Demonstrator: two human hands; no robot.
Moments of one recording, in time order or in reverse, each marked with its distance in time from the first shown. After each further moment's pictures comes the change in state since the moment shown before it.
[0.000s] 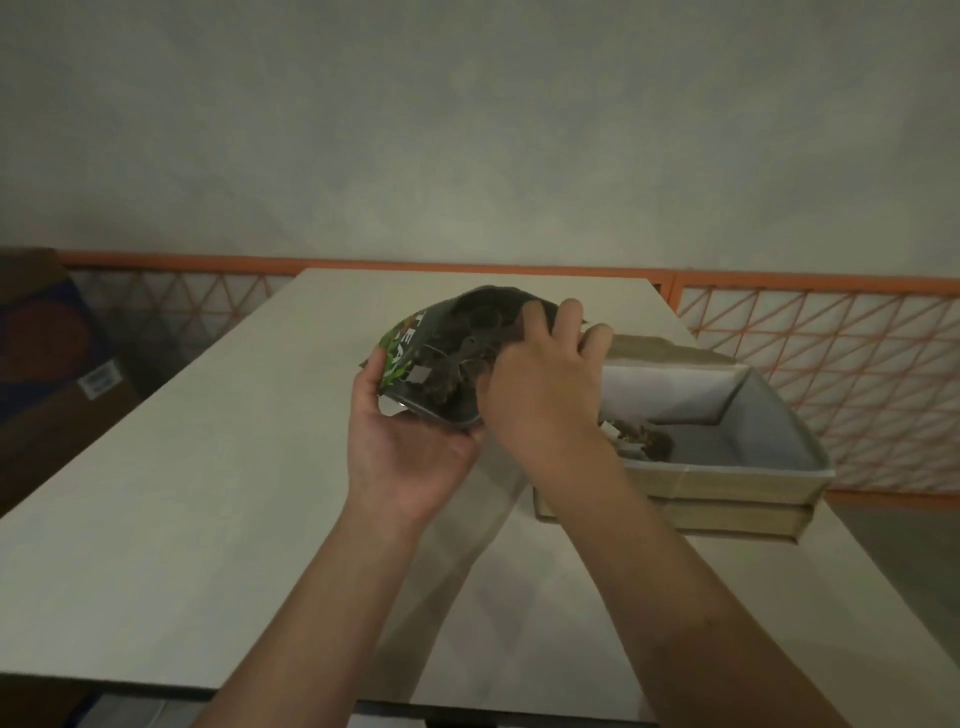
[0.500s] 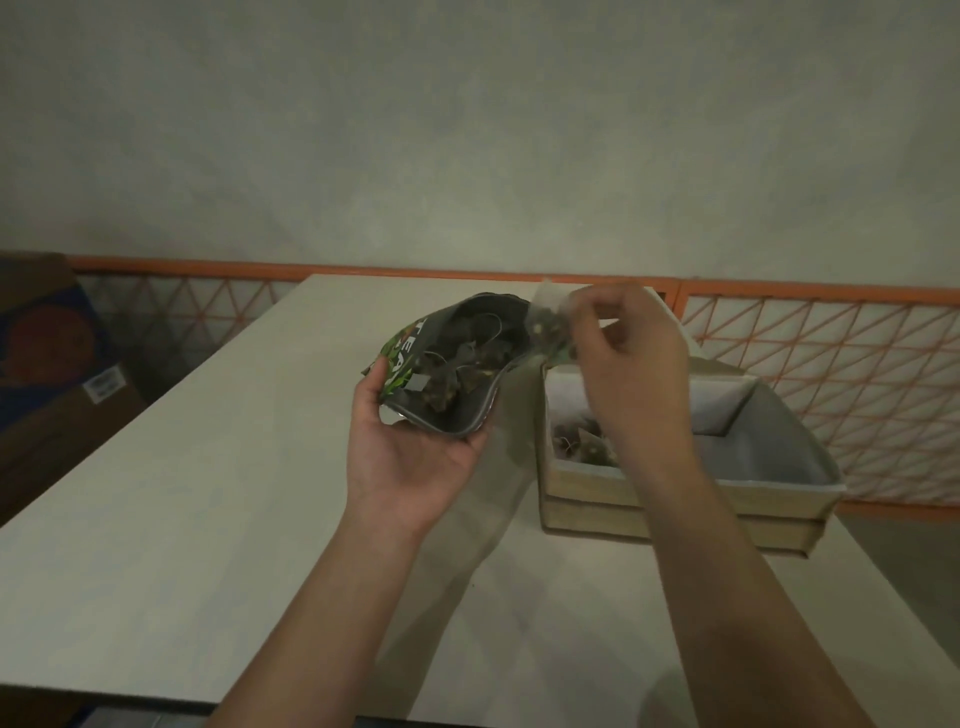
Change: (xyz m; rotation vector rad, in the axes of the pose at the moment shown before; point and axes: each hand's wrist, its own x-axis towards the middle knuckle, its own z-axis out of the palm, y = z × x) left_hand 0.004 0.004 -0.005 -0.088 0.031 0.028; right_hand 0.004 0.048 -0.011 1.124 0.356 0.196
